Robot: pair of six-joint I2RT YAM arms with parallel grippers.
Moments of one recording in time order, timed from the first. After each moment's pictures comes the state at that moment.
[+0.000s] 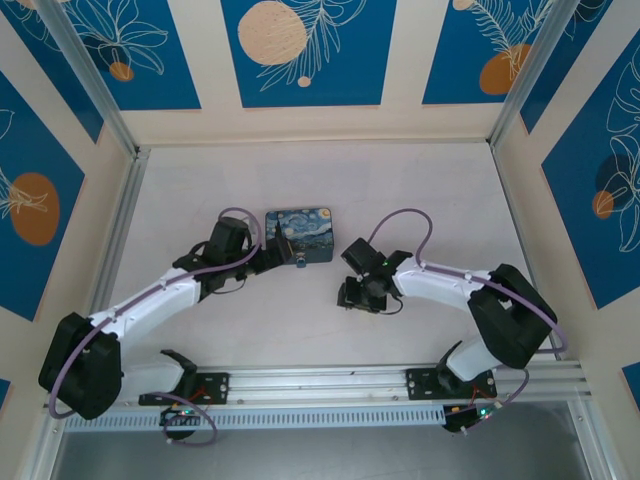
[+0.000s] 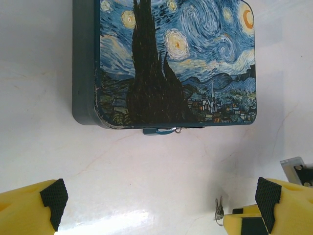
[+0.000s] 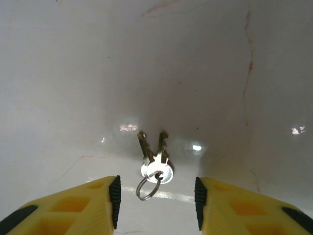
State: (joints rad) left arm -0.53 1.23 0.71 -0.26 0.18 -0.80; right arm 0.76 1.50 0.77 -0.58 -0.15 0.90
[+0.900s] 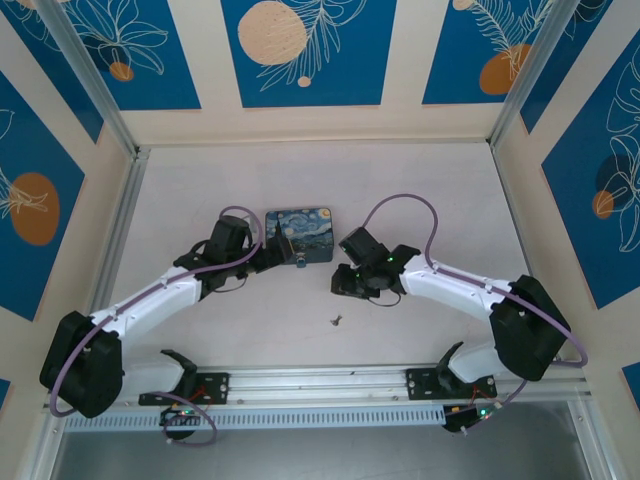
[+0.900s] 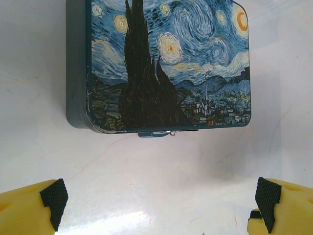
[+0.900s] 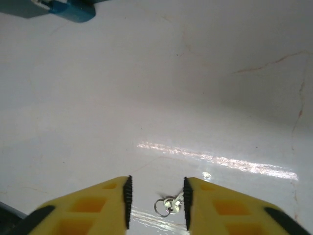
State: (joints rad) left arm -0.53 1.23 0.72 -0.26 0.19 -0.80; right arm 0.79 1.40 0.85 -0.57 -0.13 0.84
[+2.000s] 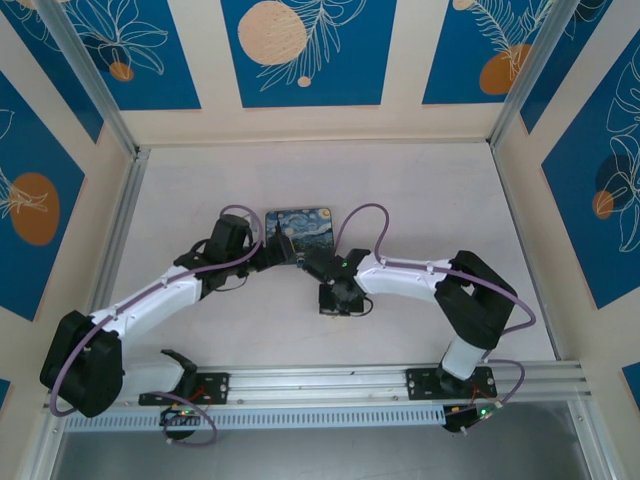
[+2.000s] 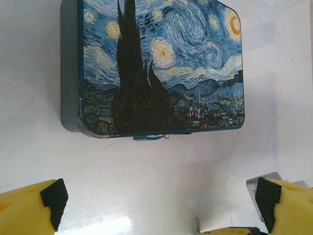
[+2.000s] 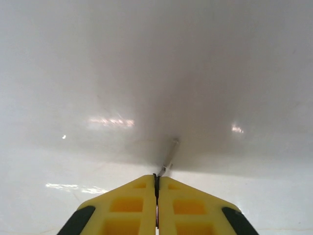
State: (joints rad) left arm -0.53 1.23 0.73 -0.25 0.19 -0.81; right arm 0.95 1.67 1.02 -0.76 0.00 0.96
